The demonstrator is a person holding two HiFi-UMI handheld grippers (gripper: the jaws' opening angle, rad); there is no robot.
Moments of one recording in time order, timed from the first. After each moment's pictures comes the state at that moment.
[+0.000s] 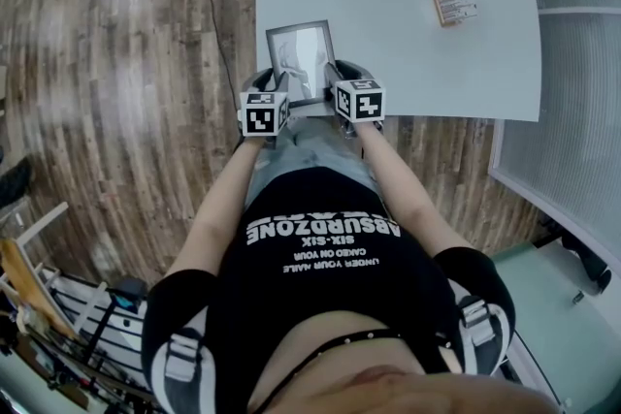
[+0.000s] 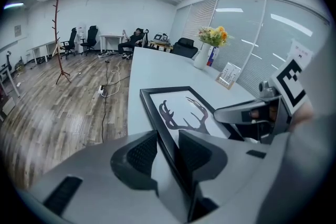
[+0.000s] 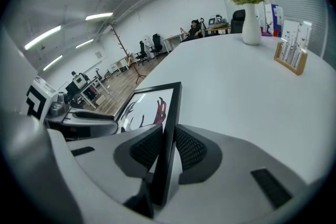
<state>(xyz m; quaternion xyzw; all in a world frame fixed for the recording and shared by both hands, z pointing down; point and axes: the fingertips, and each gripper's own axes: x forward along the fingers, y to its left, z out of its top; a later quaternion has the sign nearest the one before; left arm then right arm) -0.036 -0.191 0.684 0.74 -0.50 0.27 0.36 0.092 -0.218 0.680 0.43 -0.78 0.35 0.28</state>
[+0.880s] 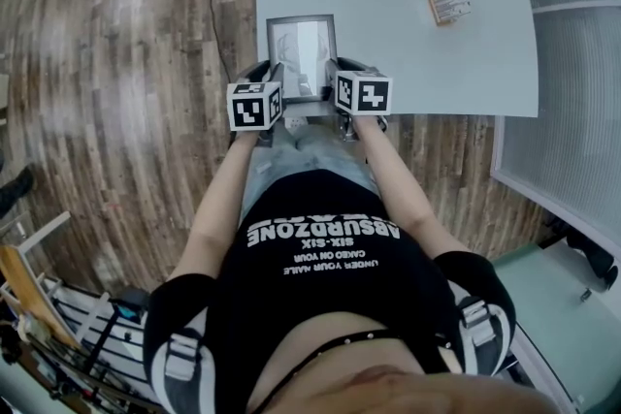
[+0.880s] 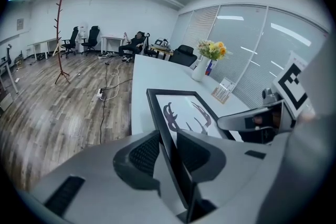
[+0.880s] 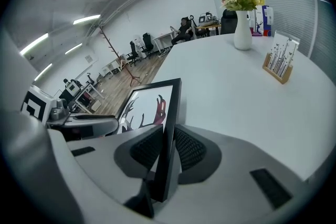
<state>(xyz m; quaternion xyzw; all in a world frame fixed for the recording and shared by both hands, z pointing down) -0.048 -0.205 0.619 0.75 -0.50 0.24 0.37 0.086 -0.219 0.610 0.47 -0.74 0.39 0.28</state>
